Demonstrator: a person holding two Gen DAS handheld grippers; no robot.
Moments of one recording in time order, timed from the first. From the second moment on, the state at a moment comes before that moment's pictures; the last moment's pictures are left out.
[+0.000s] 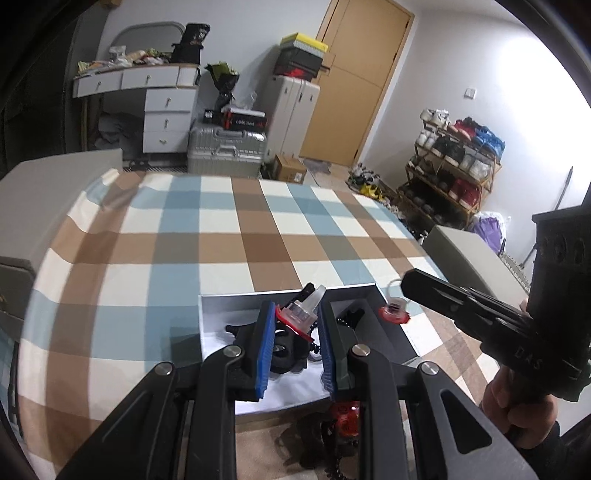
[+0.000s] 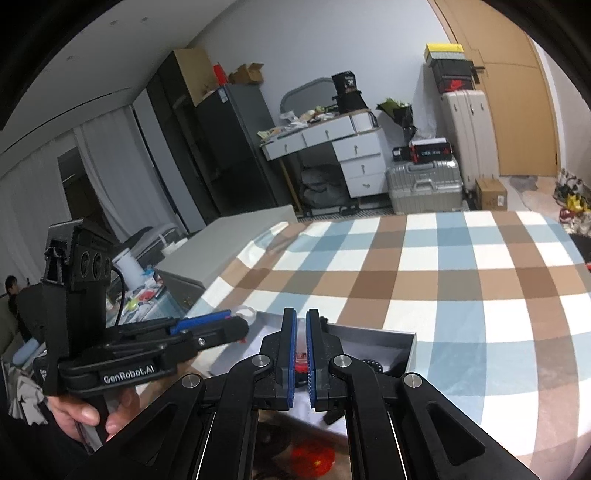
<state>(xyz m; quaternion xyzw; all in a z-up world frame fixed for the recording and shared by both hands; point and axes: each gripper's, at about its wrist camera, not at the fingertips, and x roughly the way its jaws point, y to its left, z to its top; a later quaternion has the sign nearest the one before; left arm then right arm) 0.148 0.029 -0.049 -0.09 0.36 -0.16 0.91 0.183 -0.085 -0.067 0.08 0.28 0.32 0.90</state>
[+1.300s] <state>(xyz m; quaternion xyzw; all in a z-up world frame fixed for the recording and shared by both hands) 0.158 0.011 -0.055 -0.07 0.38 -0.18 0.91 0.192 -0.111 -0.082 0.12 0.30 0.29 0.90</state>
